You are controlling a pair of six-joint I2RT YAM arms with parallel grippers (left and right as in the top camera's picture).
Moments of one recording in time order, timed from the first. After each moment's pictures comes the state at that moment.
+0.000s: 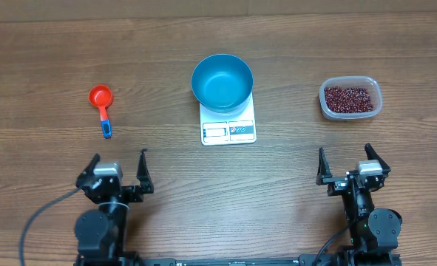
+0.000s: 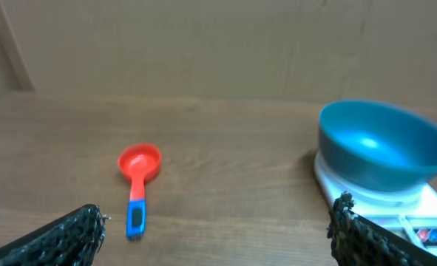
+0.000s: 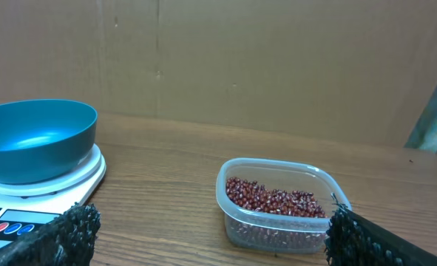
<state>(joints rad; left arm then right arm) 0.00 0.13 0.21 -0.23 -0.01 -0.05 0.01 0.01 0.02 -0.03 -0.05 -0.10</state>
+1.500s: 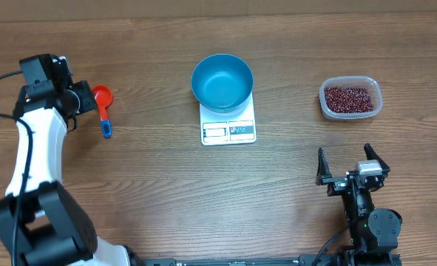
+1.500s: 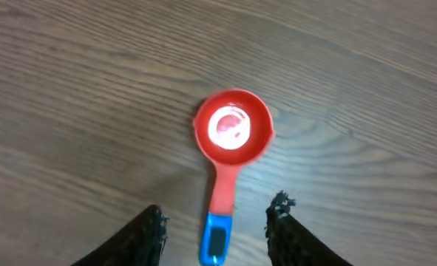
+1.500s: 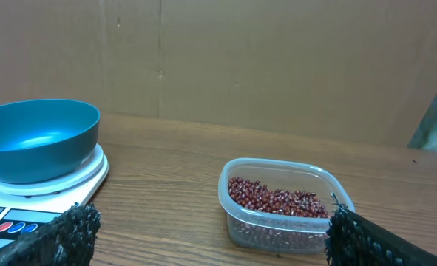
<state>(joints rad) 0.32 1.72 1.29 -0.55 0.07 -0.09 0.01 0.01 0.02 -0.03 -0.06 -0.10</state>
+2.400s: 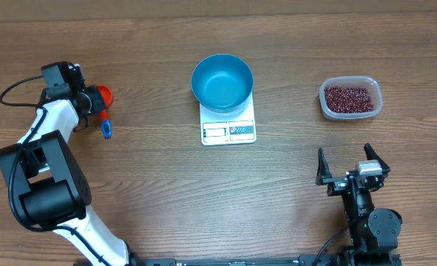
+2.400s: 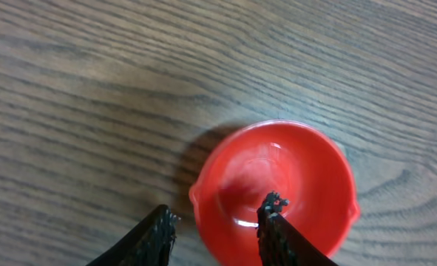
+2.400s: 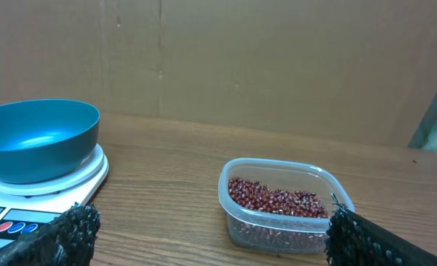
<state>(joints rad) 0.32 2.01 1.29 -0.28 0.07 -0.07 0.01 0.01 0.02 -0.03 -0.06 -0.10</state>
